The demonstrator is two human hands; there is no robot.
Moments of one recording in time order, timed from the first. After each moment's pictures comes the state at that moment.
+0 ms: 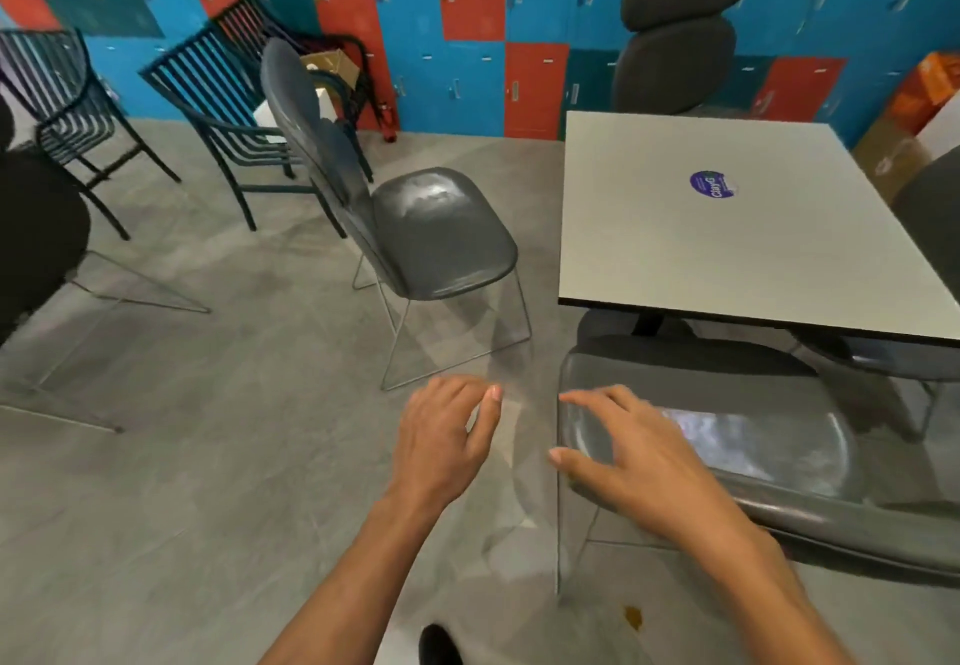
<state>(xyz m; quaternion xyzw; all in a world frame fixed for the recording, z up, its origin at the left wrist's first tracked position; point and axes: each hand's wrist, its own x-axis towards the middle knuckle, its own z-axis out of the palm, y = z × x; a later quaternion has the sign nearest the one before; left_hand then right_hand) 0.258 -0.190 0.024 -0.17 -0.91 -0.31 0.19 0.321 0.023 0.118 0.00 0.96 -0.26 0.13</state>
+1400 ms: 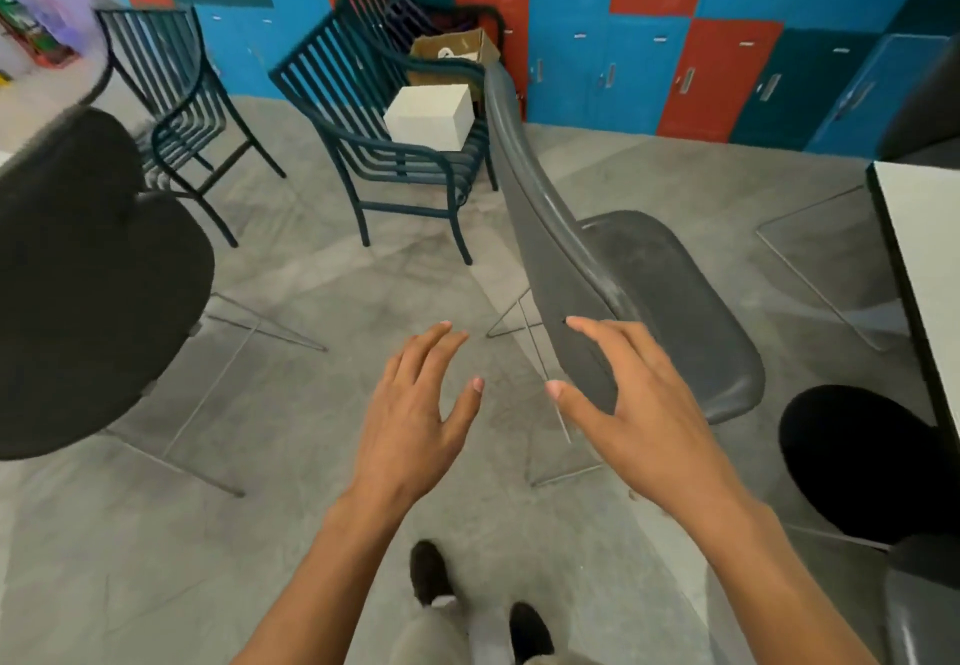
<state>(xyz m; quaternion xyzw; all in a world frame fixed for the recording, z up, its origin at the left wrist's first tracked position) -0.213 -0.625 0.062 -0.06 -0.96 -0.25 0.06 -0.206 -0.389 0.109 -0.07 0.92 -0.38 0.01</state>
